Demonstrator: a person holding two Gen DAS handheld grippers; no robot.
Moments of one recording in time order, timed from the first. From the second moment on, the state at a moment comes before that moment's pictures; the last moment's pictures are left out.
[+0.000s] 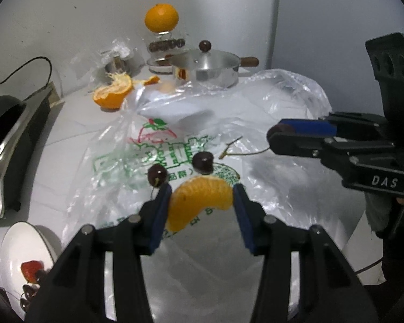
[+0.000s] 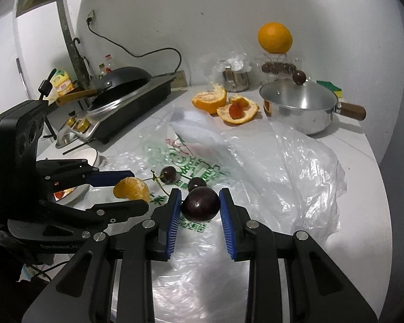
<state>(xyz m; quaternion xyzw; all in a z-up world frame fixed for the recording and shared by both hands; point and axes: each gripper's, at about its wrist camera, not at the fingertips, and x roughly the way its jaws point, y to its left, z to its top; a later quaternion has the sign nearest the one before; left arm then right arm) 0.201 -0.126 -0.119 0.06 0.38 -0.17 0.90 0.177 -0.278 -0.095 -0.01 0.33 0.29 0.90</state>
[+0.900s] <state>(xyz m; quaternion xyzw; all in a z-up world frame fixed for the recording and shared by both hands) 0.141 -0.058 -0.092 0.04 0.34 -0.15 0.93 0.131 -0.214 -0.069 -0.06 0.31 0.29 0.90</state>
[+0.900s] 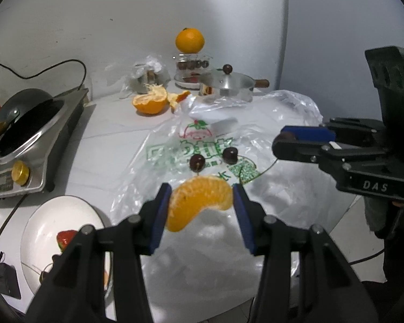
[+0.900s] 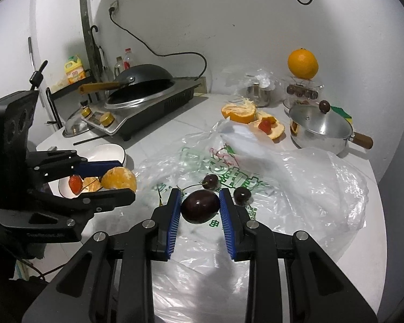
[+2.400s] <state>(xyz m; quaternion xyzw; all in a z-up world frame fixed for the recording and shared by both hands) 0.086 0.128 -0.117 -0.04 0.32 -0.04 0.95 0.116 -0.042 -0.063 -0.16 0.31 0.35 0.87</state>
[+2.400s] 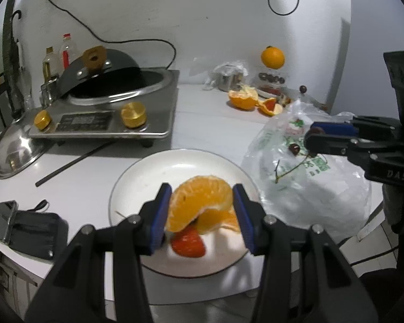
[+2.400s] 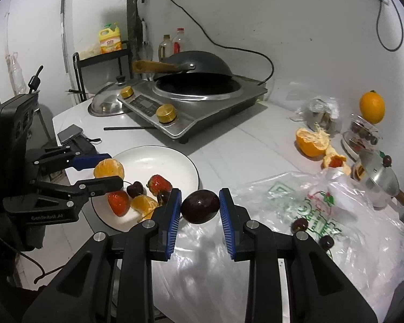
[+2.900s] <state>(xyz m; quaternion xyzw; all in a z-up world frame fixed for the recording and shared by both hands) 0.116 0.170 -0.138 -0.04 0.34 -0.02 0.94 0.146 -0.002 -0.080 -0.16 0.33 0.37 0.86</state>
